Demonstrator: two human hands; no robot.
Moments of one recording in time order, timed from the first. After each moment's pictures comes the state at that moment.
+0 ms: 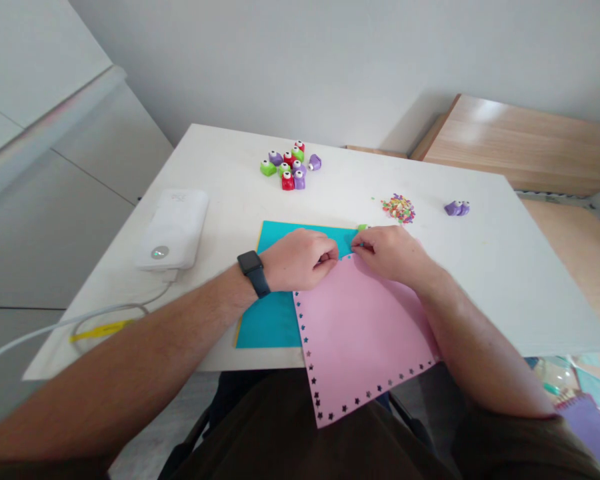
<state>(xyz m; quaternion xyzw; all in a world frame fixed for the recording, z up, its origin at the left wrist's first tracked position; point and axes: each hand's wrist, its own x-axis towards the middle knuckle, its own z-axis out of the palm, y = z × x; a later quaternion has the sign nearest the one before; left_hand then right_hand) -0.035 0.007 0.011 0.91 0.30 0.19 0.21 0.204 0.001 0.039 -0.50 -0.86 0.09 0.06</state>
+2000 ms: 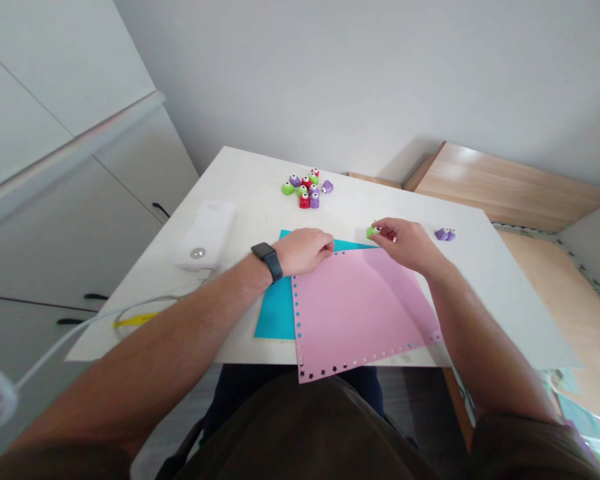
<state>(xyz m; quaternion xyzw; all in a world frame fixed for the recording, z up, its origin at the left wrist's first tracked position) -0.056 0.035 0.019 0.90 0.39 0.12 0.19 0.231 0.036 0.061 -0.57 -0.80 0.10 0.16</state>
